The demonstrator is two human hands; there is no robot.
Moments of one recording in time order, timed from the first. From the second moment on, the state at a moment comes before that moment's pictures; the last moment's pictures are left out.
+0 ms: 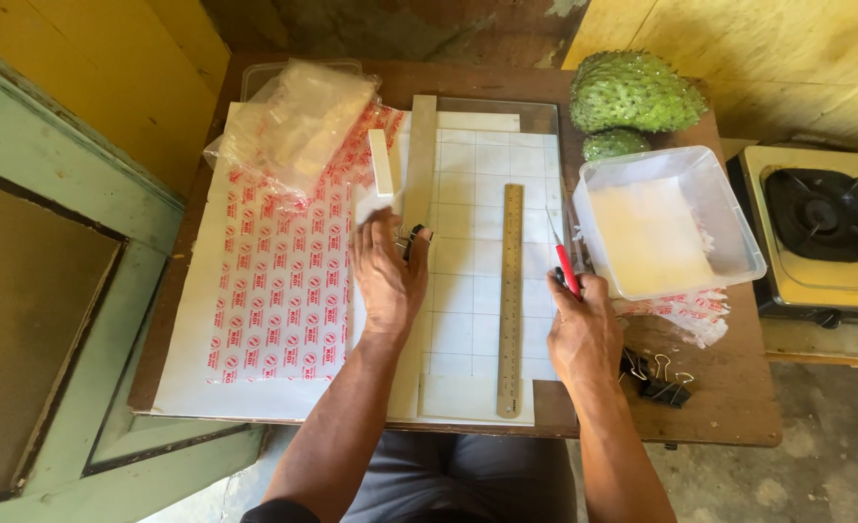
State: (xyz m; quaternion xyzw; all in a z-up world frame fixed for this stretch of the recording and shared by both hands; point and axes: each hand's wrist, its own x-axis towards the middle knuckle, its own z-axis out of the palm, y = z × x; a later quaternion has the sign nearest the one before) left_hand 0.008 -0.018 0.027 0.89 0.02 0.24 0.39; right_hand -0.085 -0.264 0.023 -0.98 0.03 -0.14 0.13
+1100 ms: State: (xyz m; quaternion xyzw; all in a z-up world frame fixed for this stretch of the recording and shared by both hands) left_hand -0.006 -0.060 0.040 0.89 -0.38 0.03 0.27; right_hand -0.082 -0.269 0.005 -0.97 0.04 -0.19 0.14
